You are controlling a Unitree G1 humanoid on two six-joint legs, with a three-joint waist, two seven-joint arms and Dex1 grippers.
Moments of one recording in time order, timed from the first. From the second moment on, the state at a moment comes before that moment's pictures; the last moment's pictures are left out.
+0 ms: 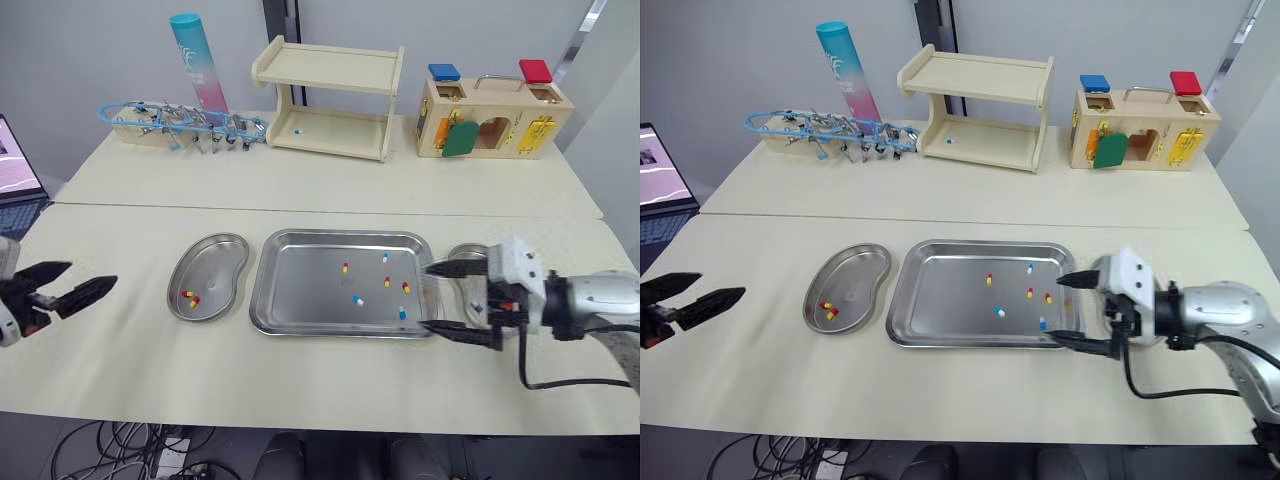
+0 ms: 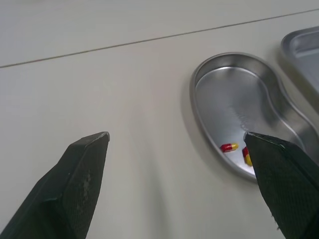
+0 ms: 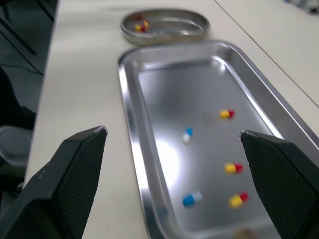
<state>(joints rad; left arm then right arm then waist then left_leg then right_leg) 0.09 0.98 0.74 0.07 -0.49 0.59 -0.92 -0.16 -0.99 -0.14 -0.45 0.56 0.53 1.05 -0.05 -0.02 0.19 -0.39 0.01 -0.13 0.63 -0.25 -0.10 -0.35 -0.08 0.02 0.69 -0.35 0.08</state>
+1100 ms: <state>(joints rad) 0.30 0.86 0.80 0.17 -0.47 0.34 -0.92 0.13 -1.09 -0.41 -0.05 0.33 0.34 1.20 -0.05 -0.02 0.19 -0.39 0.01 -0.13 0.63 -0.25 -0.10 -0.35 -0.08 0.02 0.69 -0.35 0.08</state>
